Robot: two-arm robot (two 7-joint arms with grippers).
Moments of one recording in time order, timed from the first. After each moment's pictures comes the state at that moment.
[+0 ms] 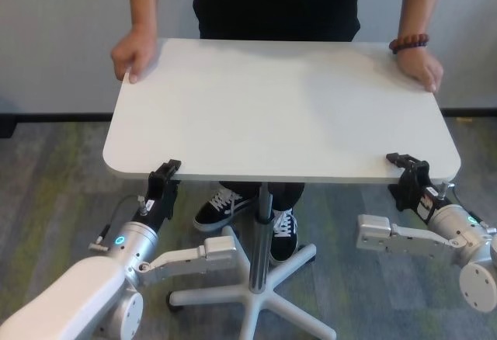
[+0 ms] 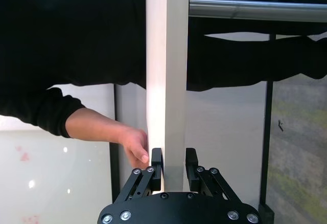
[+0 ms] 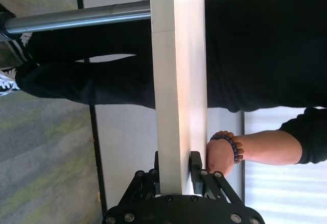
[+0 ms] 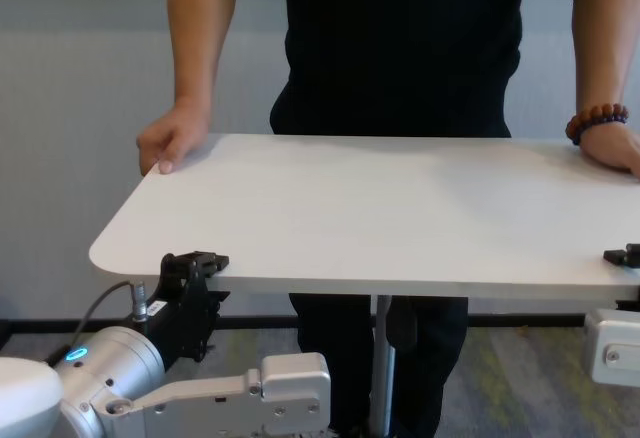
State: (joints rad) left arm -0.37 0.25 0.62 -1.00 1.09 0.08 0.31; right arm 0.38 0.44 -0.50 -1.00 -0.94 -0.11 -0.14
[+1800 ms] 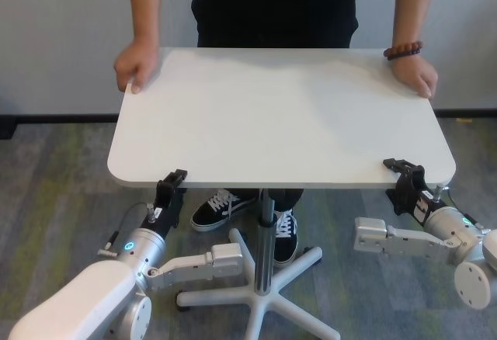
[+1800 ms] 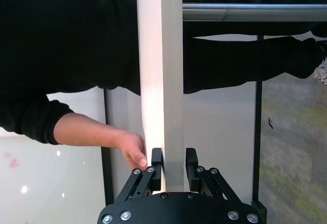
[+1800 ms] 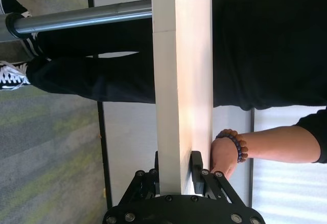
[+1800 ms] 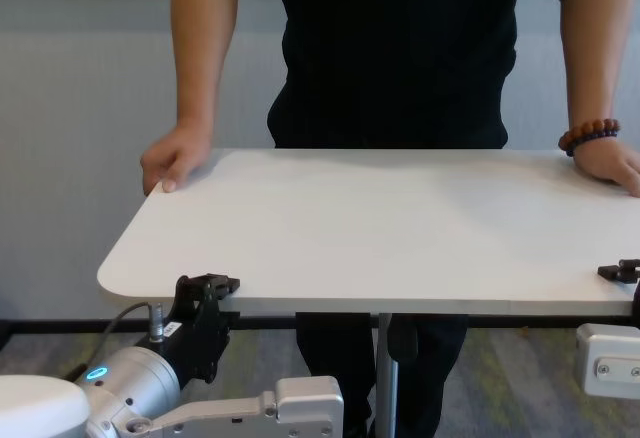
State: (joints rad) left arm -0.41 0.21 0.66 -0.90 1.09 0.09 0.34; right arm 0.45 0.42 -0.57 -0.88 -0.92 -0.11 -0.15
